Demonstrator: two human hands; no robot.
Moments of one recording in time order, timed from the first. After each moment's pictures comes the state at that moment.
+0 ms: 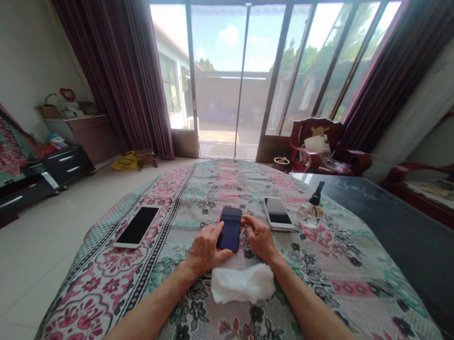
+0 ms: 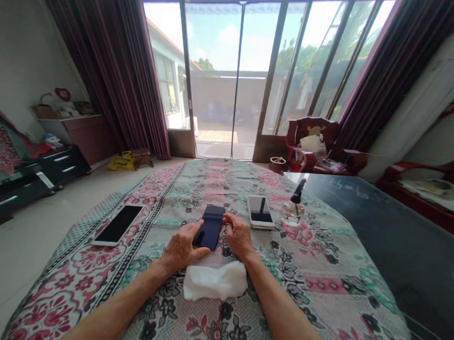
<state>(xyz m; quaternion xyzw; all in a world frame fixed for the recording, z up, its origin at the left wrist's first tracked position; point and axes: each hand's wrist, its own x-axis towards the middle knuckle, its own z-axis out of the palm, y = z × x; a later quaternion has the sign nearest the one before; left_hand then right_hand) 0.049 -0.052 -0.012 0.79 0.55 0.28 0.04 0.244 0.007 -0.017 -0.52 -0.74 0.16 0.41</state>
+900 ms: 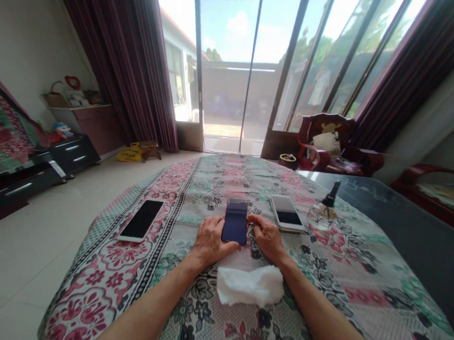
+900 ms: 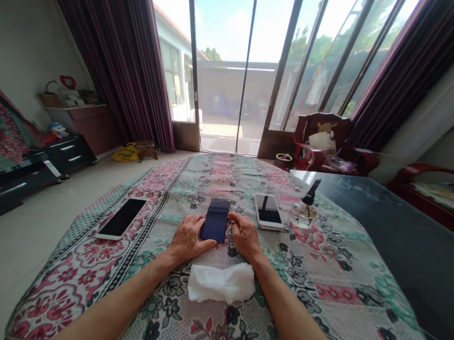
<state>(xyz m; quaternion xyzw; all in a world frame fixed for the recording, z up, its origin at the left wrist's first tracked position) 0.049 -0.042 -0.010 0.75 0.59 0.28 0.01 0.244 0.008 -0.014 -0.51 -0.75 0.17 0.39</state>
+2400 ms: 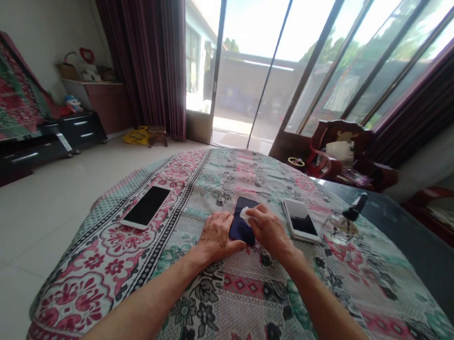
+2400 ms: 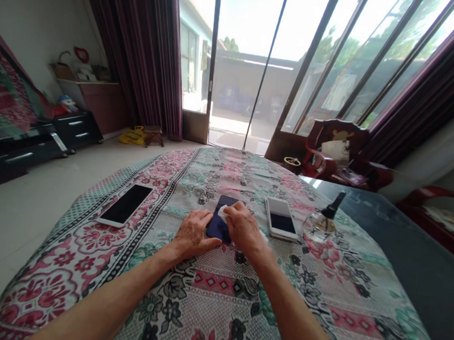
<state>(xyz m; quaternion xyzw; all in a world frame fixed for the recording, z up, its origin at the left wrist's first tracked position) 0.043 -0.037 -0.007 0.75 0.59 0.29 0.04 0.211 0.010 0.039 -0.44 -0.86 0.07 0.24</state>
